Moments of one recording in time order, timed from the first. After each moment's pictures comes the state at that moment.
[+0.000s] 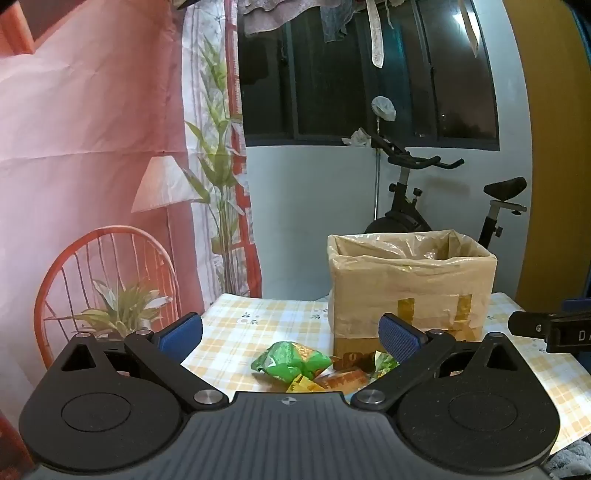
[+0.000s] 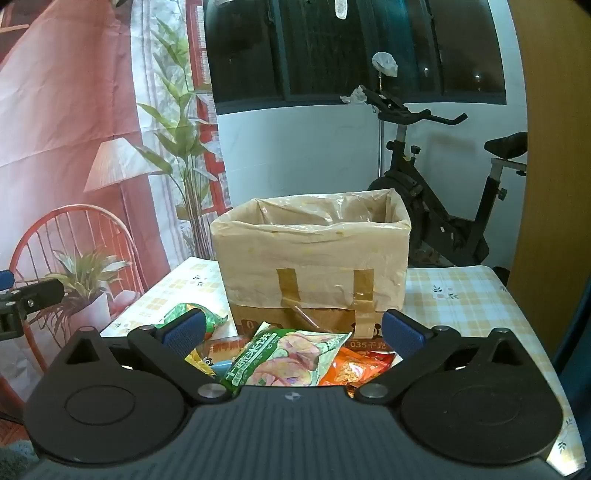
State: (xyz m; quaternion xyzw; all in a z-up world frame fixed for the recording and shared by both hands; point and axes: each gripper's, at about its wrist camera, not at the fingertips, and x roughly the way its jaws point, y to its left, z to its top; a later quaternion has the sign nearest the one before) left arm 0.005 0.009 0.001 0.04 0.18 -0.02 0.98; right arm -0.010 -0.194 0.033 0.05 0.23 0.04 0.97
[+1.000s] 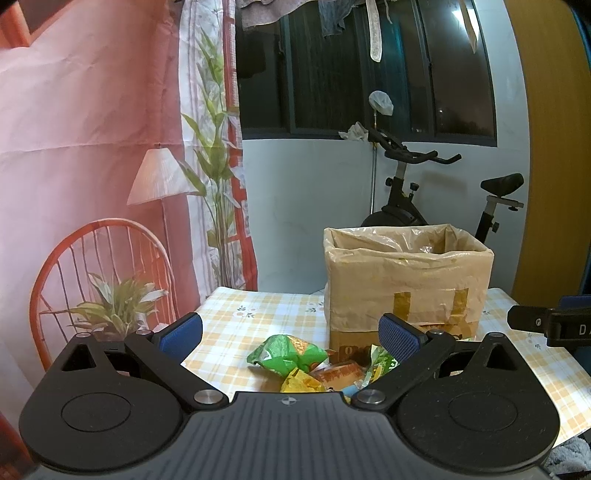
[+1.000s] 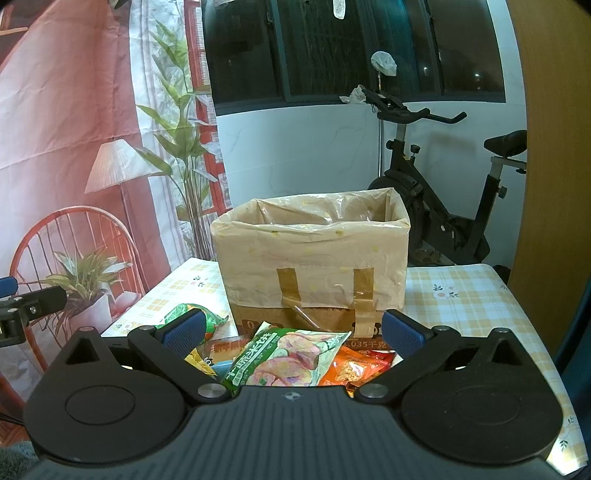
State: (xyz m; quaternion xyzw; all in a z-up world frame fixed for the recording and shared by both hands) left arm -0.003 0.000 -0.004 0.05 0.17 -0.01 0.98; right arm -0.011 -0.196 0.031 0.06 0.23 0.04 0.97
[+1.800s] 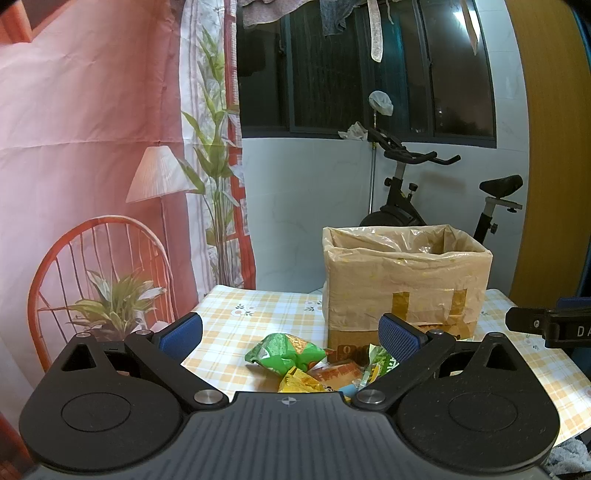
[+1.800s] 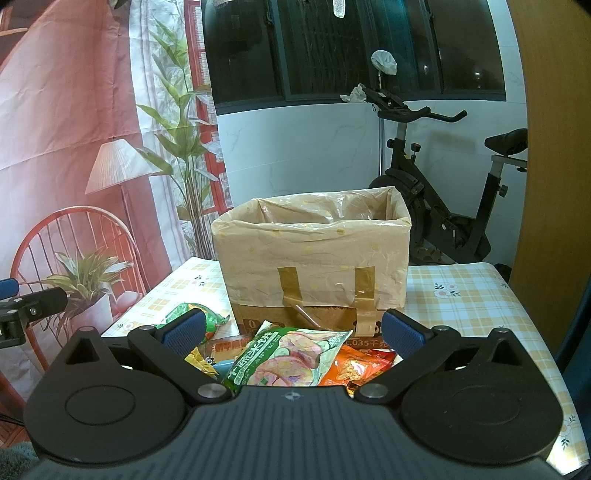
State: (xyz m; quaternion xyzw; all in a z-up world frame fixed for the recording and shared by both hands) left arm -0.002 0.002 -0.003 0.05 0.17 -0.02 0.98; right arm -0.011 -0.195 0.032 0.06 0.23 0.04 0.97
